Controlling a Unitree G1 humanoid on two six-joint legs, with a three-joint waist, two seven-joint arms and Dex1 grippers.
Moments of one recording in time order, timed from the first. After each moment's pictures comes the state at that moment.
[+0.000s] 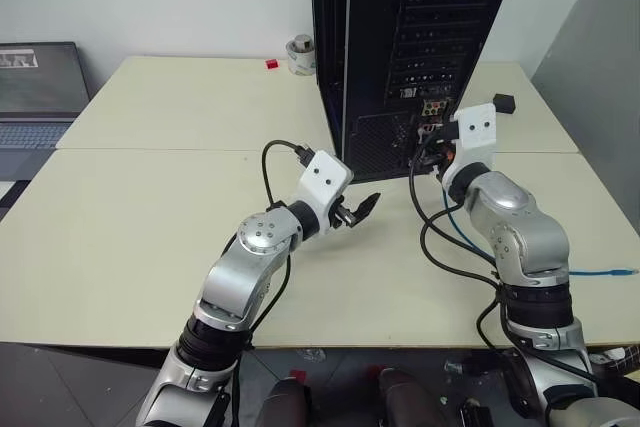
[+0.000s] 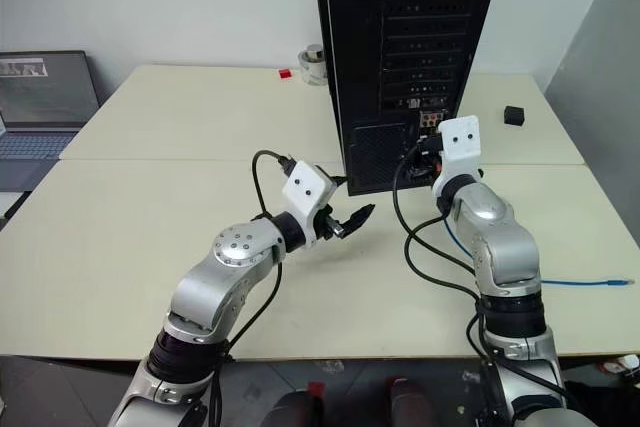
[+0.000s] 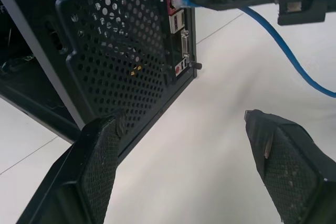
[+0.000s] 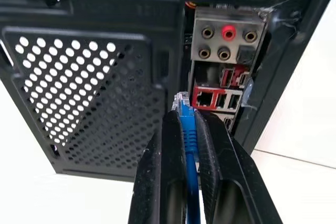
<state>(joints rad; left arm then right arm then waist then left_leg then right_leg) -0.47 0.27 -0.24 -0.36 -0.15 0.67 -0.42 -0.61 -0.26 -0.05 -0.19 0.22 0.75 0.12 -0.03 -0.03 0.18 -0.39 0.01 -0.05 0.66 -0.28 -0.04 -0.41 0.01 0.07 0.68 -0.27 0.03</state>
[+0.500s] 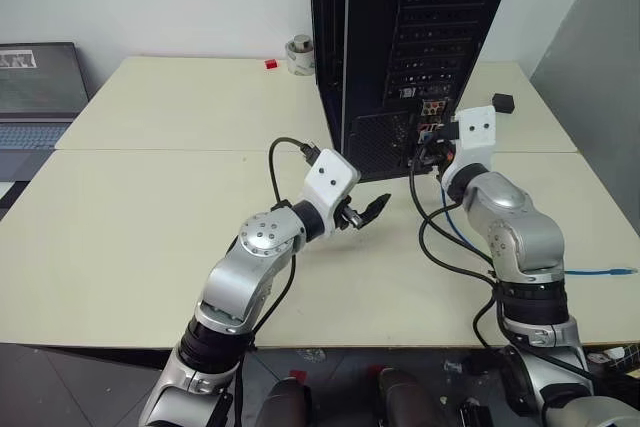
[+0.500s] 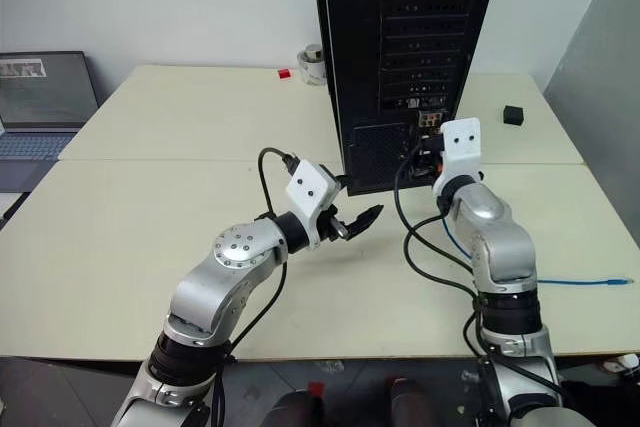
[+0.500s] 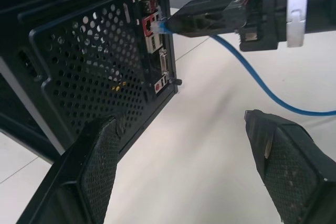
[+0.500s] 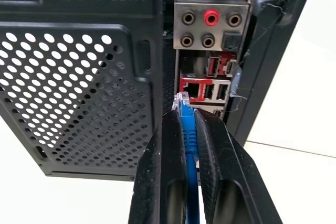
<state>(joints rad) -0.47 0.26 -0.25 -0.39 -0.17 0.67 -0.46 -0.62 -0.24 -0.06 -0.14 0.21 0.74 0.11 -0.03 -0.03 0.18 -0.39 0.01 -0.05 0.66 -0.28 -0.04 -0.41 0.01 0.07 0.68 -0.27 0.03</state>
